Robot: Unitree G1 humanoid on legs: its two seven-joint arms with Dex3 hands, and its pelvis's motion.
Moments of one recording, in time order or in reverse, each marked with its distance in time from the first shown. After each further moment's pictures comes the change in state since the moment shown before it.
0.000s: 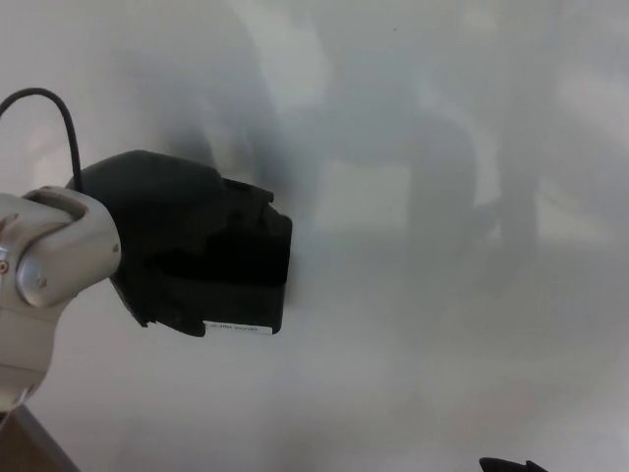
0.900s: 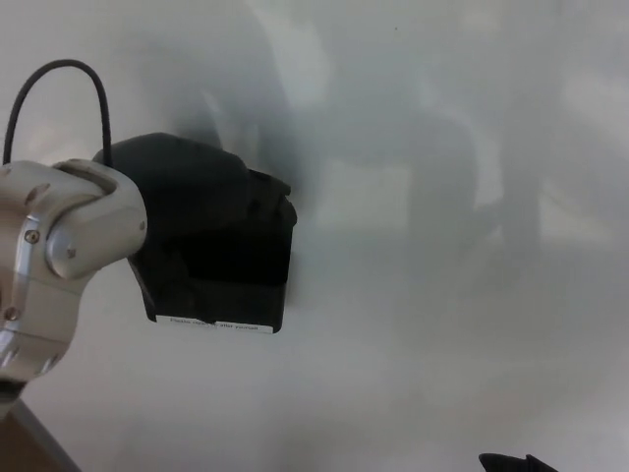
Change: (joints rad) left_arm -0.117 0.008 -0.102 0.013 0.029 0.042 -0.080; right_arm -0.014 -0.012 0.005 0.000 -0.013 -0.005 -0.006
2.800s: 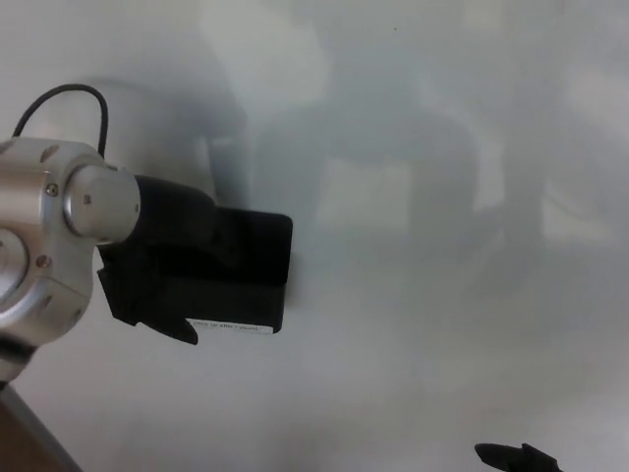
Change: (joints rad) left_arm -0.113 0.034 -0.116 0.140 -0.011 0.219 -0.306; right_arm -0.022 -0.004 0.001 -0.004 -0.004 -0.009 0.006
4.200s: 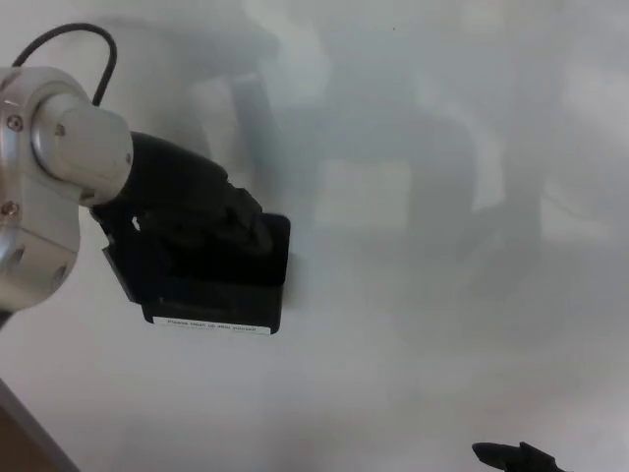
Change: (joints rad) left_arm -0.146 0.091 -0.050 -0.104 -0.190 0.189 -0.147; right_arm 0.000 -0.006 0.008 -0.009 -0.003 -0.001 0.005
